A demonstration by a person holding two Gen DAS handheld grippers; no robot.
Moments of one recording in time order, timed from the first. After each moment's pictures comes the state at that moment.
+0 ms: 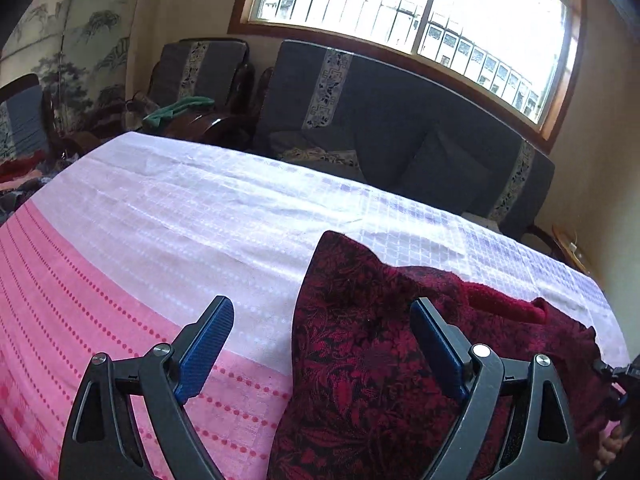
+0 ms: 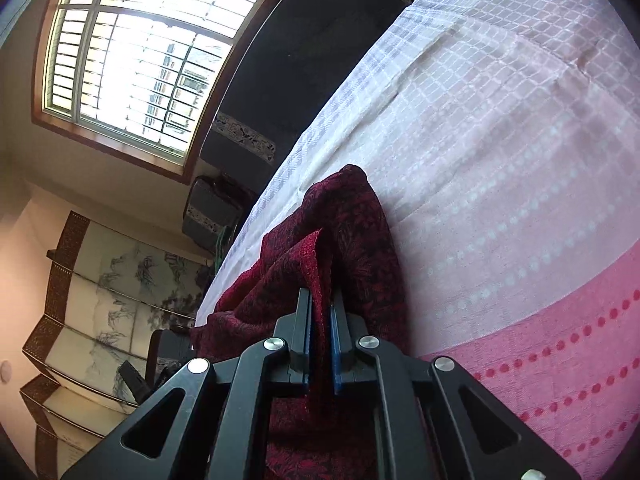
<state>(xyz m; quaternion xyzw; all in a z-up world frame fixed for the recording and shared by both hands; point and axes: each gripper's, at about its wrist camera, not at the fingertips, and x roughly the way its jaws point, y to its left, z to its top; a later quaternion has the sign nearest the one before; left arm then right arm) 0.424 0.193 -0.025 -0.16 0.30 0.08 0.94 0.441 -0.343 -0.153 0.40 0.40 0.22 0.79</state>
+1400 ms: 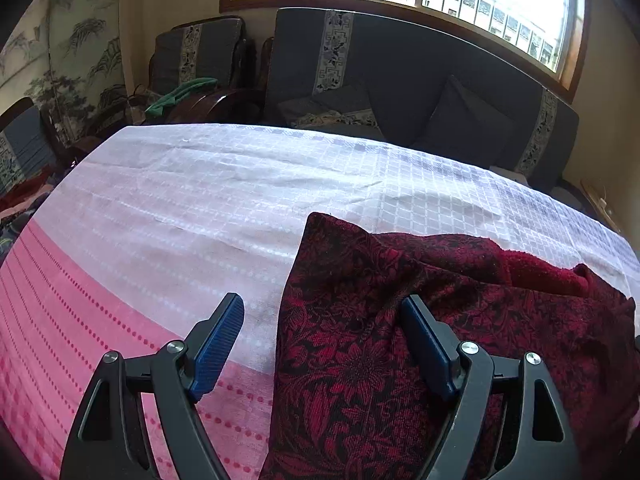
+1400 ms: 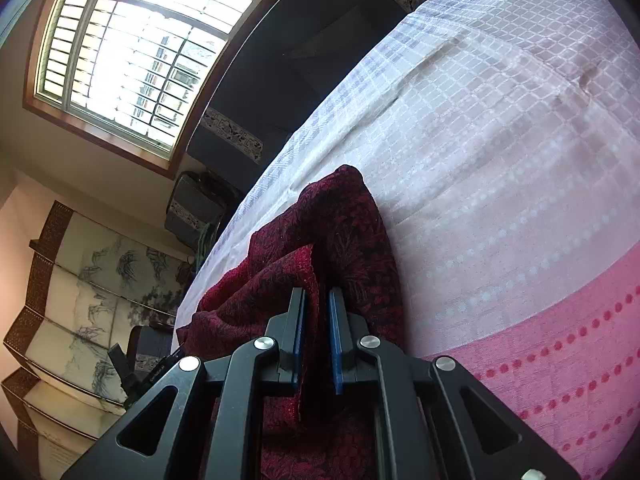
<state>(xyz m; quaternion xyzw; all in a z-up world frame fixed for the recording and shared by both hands) 0.458 0.182 -0.043 -0.10 0.38 0.13 0.91 0.435 -0.348 -0.142 0.38 0.40 0.18 0.81</state>
